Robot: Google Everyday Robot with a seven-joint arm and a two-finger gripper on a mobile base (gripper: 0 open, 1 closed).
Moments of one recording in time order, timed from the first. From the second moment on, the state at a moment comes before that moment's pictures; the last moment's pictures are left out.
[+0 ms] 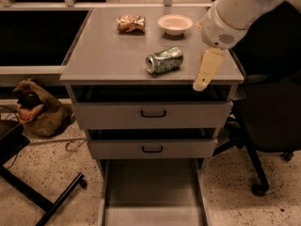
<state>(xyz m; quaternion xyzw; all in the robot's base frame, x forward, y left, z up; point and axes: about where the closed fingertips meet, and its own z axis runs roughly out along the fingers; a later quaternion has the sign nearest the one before) 0.594 -0.136 0.933 -0.66 0.71 -0.02 0.24</state>
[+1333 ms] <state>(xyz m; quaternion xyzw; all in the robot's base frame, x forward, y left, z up) 0.709 -0.069 0.863 -0.70 0.65 0.05 0.29</state>
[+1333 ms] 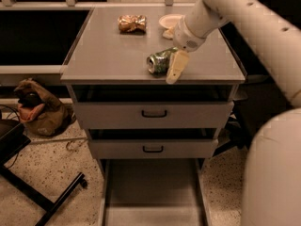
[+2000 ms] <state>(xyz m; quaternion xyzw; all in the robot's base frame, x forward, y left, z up) 0.743 -0.059 0.846 -0.70 0.64 0.07 0.30</state>
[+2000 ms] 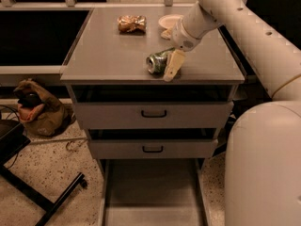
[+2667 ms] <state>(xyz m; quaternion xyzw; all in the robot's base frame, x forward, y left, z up) 0.744 -0.052 0.854 -0.71 0.65 0.06 0.29</state>
